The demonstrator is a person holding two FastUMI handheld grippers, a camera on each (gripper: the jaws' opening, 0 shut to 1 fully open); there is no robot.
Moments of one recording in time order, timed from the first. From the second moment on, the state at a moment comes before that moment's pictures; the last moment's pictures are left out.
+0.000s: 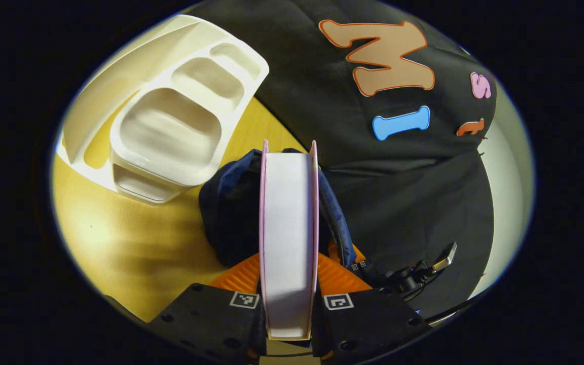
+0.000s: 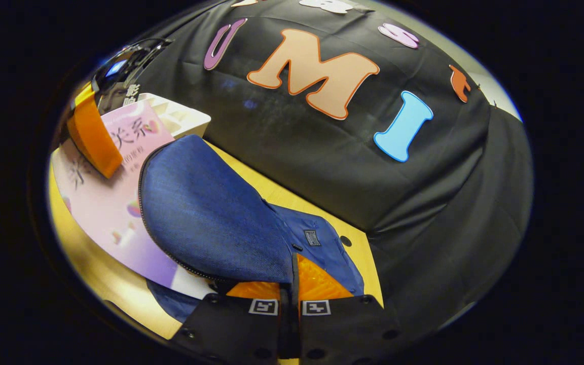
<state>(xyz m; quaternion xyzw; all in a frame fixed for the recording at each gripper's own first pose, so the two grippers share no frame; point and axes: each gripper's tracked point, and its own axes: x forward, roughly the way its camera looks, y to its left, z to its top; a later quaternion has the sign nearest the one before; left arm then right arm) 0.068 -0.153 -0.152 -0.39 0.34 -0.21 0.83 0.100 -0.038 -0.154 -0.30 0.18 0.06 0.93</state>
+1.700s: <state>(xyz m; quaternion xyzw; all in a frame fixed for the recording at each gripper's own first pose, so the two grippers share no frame) 0.183 -0.221 -0.215 -0.41 0.29 -0.17 0.85 0.100 -0.016 -0.167 -0.21 0.15 0.10 0.96</state>
